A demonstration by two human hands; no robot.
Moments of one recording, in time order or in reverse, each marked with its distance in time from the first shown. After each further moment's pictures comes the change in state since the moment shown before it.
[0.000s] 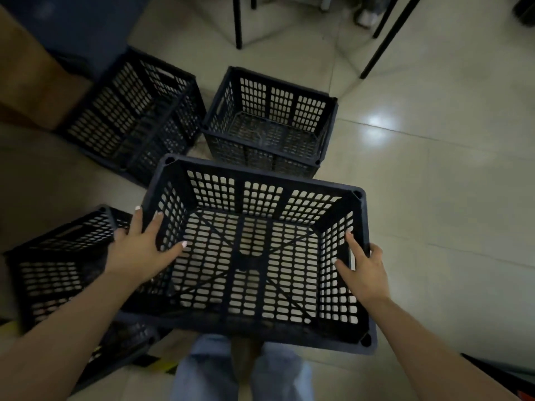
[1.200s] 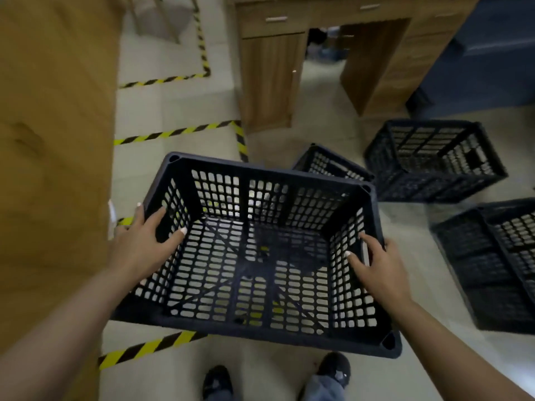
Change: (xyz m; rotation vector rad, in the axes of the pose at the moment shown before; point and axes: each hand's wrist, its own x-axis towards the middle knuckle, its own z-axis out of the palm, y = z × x) left_hand -0.549 -0.351 0.197 -0.669 0.189 -1.021; right_hand -0.347 -0.251 0.206 -0.369 -0.295 -0.989
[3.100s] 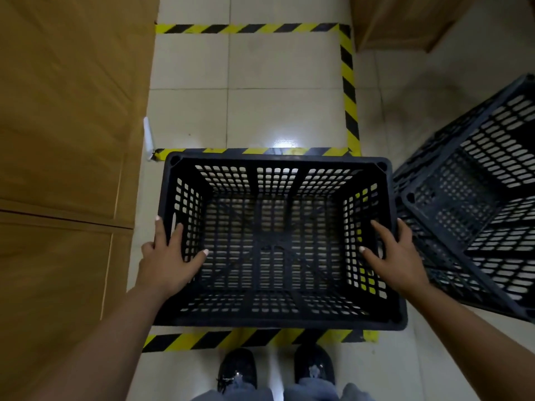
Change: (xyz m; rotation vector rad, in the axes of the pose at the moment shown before) left_hand 0.222 -0.291 0.305 -0.163 -0.233 -0.209; right_hand 0.153 -0.080 0.446 -0.224 -0.373 -0.158
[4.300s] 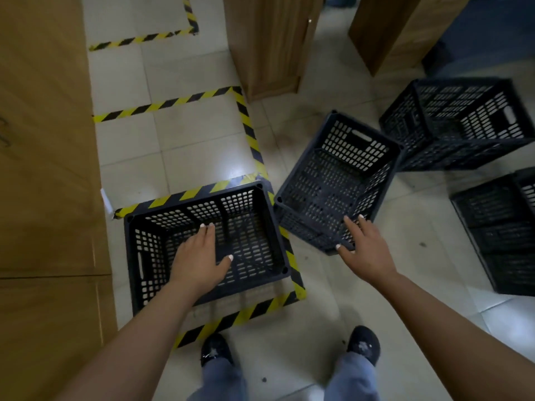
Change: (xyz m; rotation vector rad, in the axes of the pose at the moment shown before) left_hand -0.239 0.249 -0.123 0.349 -0.010 0.470; right_hand -0.219 0.057 -0.237 -0.054 0.153 0.103
